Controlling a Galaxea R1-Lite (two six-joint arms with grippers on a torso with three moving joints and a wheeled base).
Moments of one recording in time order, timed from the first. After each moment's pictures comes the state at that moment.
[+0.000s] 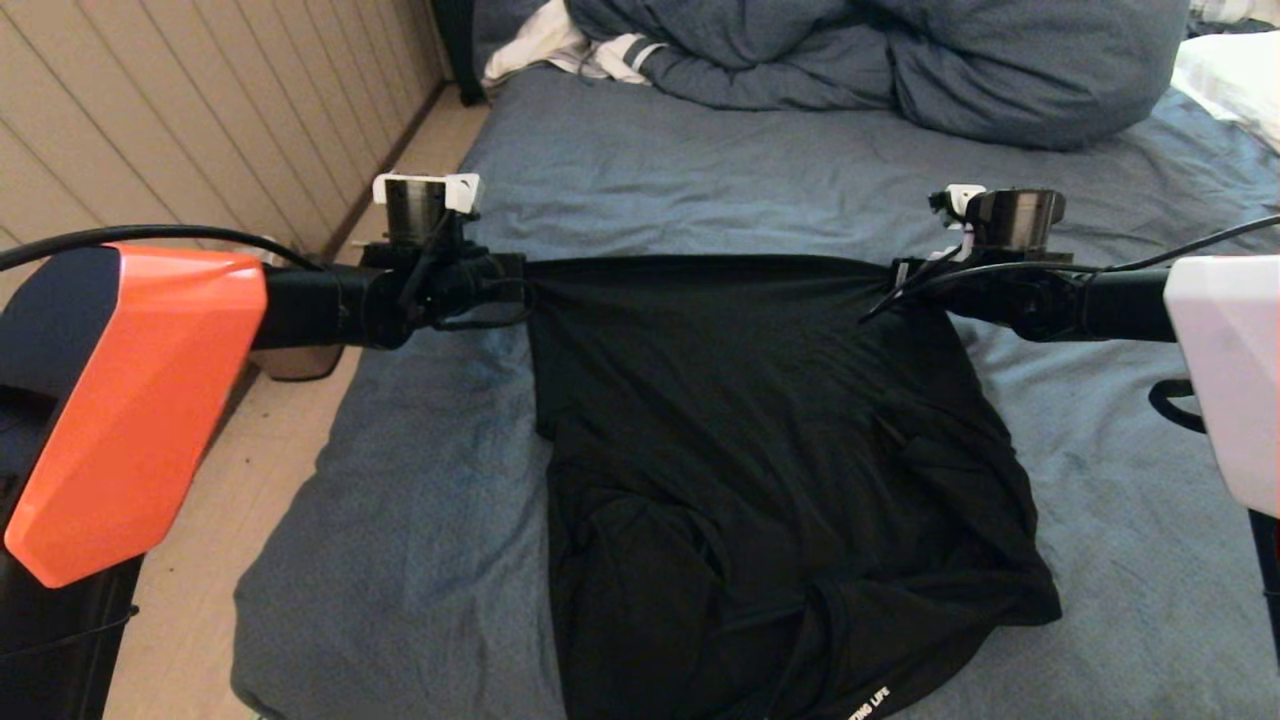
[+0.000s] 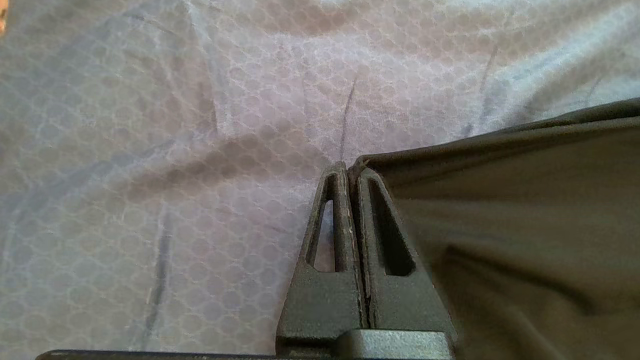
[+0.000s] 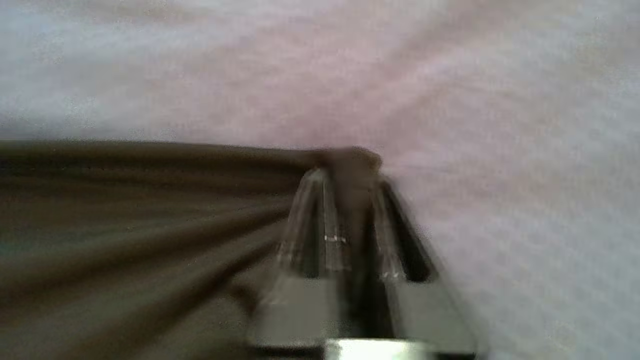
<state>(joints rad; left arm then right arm) -0.32 2.29 -1.91 -0.21 0.07 -0.08 -0.03 2.31 -1.96 -0.17 -0.01 0.03</state>
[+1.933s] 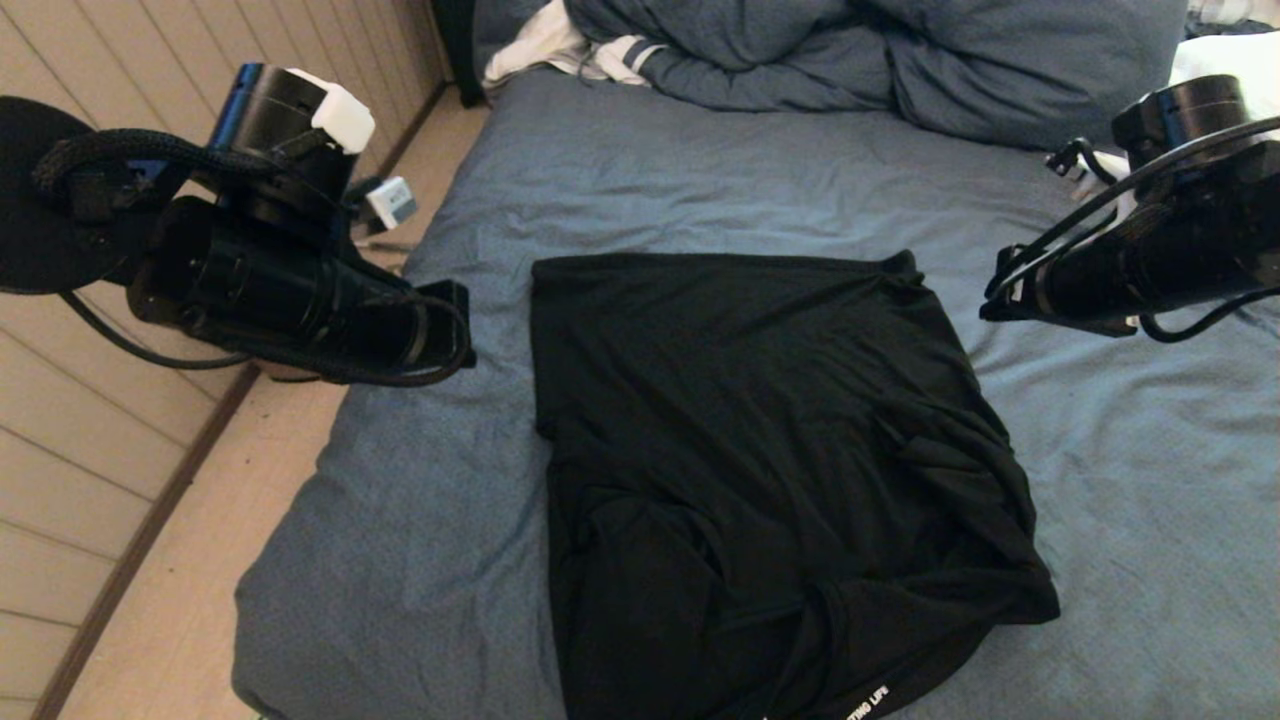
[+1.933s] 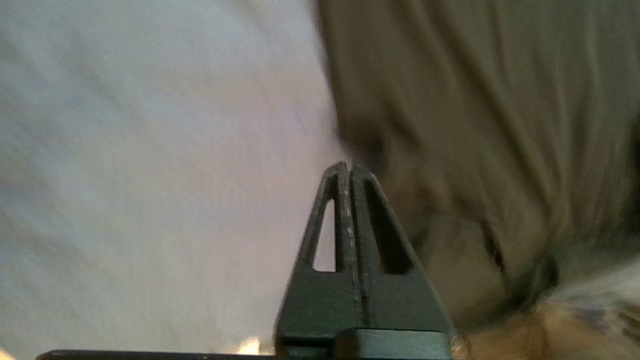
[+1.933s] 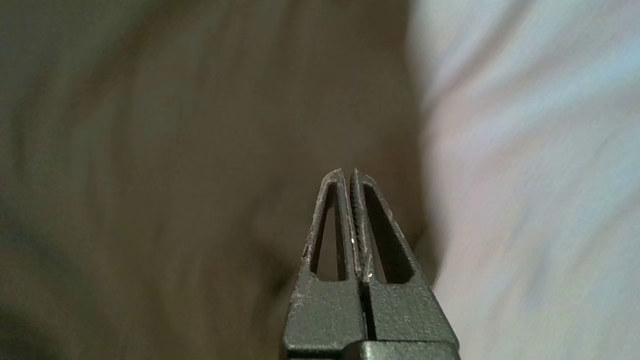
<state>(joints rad) -0.51 1.69 -1.52 0.50 0.02 -0.39 0.06 1.74 -1.64 0.51 0.01 0.25</state>
